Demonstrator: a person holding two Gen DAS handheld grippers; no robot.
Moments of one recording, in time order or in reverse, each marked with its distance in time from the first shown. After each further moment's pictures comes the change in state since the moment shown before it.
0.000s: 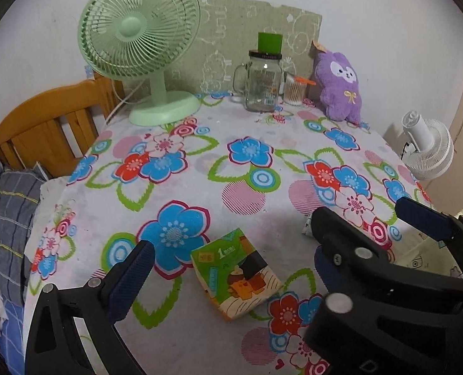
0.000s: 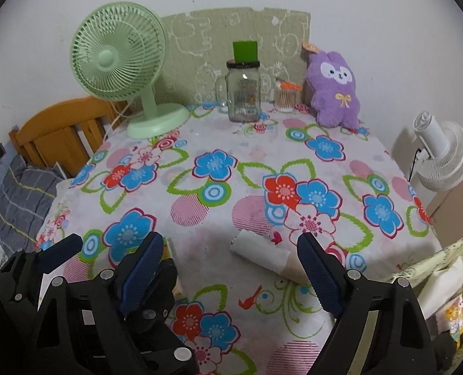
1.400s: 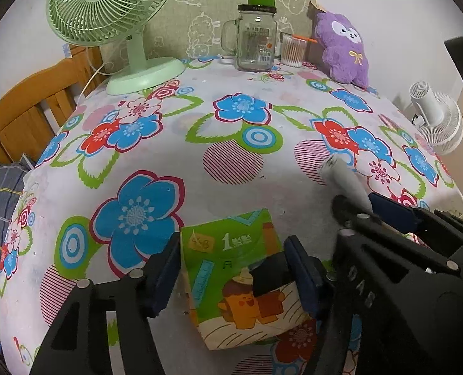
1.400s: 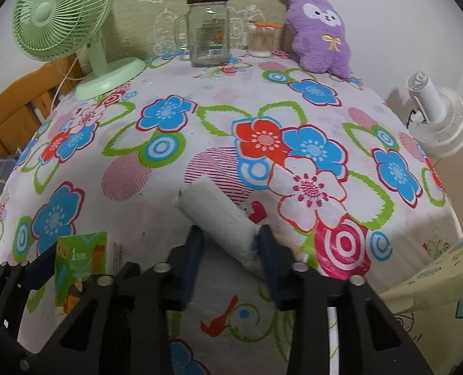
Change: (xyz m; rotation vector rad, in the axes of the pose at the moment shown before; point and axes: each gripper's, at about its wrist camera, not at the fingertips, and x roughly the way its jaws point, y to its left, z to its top) left arm 0.060 -0.011 -0.016 0.035 0.098 0.003; right arm 0.087 -0.021 -0.020 0.055 0.159 -0.126
